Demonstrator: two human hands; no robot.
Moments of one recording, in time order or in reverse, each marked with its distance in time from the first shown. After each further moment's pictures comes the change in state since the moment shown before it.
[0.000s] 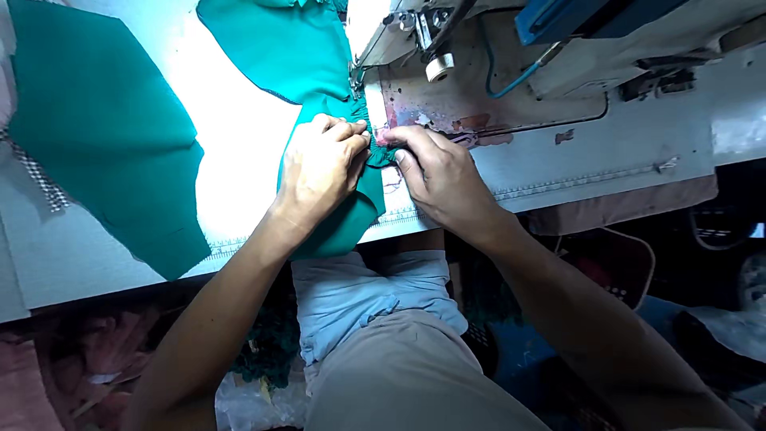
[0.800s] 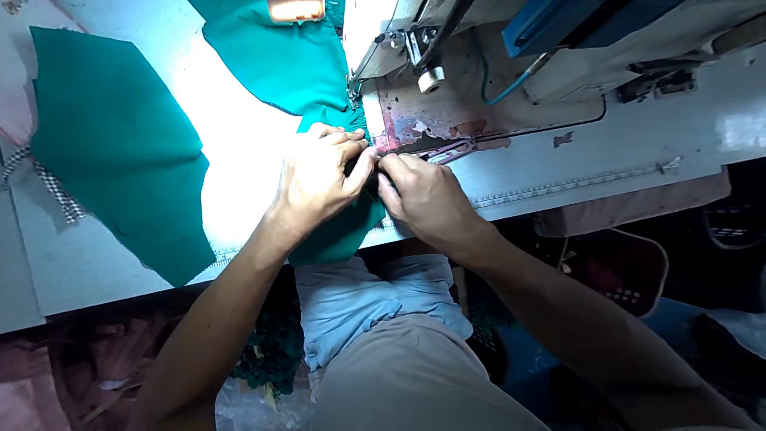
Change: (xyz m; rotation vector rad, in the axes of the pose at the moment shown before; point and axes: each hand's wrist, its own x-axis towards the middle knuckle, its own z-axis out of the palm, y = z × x) left_hand 0.003 0.001 -0.011 -0.098 -0.034 -0.060; right_hand -0.003 -0.017 0.015 -0.112 -0.017 -0.027
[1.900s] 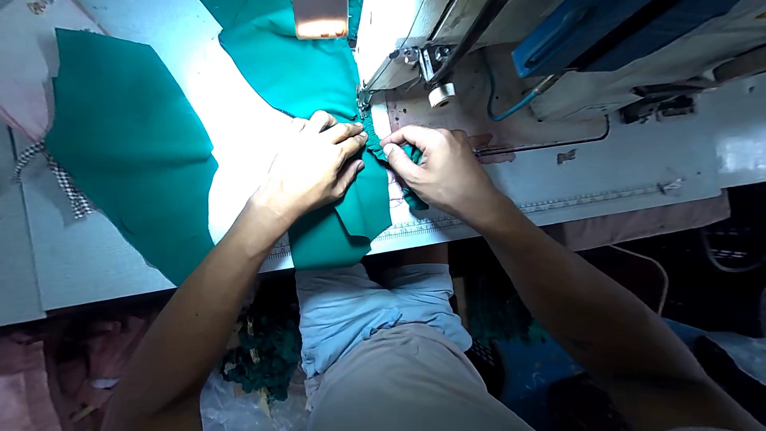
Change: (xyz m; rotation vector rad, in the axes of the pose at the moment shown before) left_hand 0.013 -0.029 -0.016 0.197 -0.165 0.180; right_hand 0.046 0.024 -0.018 0.234 -0.066 0.128
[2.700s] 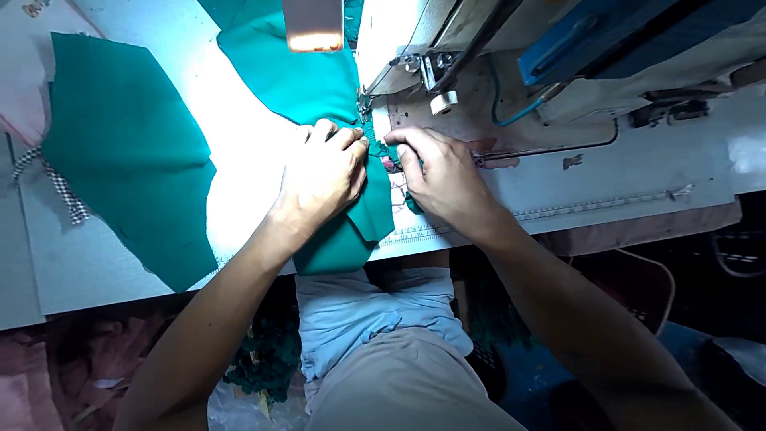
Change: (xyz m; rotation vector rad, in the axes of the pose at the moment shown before) left_hand 0.005 0.021 0.011 0.080 0.142 -0.131; right_hand -0.002 0.009 0.010 -0.082 0.089 -0.067
